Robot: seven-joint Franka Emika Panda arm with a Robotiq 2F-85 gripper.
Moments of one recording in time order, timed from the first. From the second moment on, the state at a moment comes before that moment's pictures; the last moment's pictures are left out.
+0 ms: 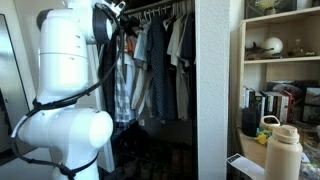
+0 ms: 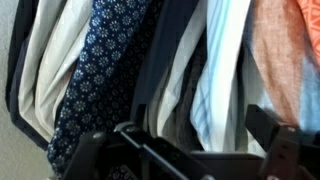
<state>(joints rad) 0.35 0.17 0.34 -1.03 -0.93 1.57 0.69</state>
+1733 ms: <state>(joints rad) 0.51 0.50 0.09 -0.42 -0.69 1.55 0.30</state>
